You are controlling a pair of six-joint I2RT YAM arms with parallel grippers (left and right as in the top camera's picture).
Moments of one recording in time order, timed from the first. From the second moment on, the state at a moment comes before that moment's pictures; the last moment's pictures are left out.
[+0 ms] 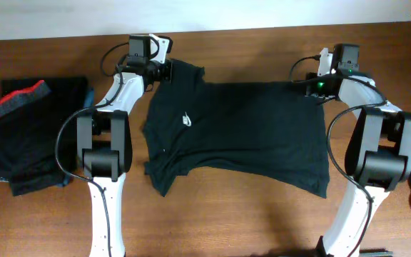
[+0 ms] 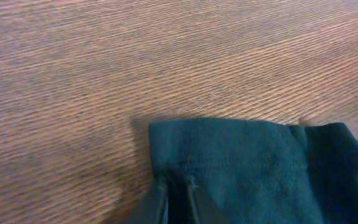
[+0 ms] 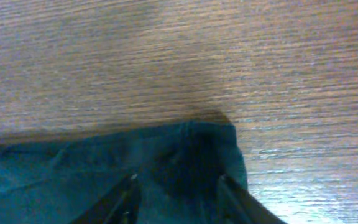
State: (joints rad) left arm -0.14 2.54 1.99 -0.28 0.34 0.07; right arm -0.20 2.22 1.57 -0.41 -0.18 -0.04
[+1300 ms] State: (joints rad) left arm -0.14 2.52 2.06 -0.31 0.44 0.07; right arm -0.20 2.26 1.73 -0.52 -0.12 -0.03
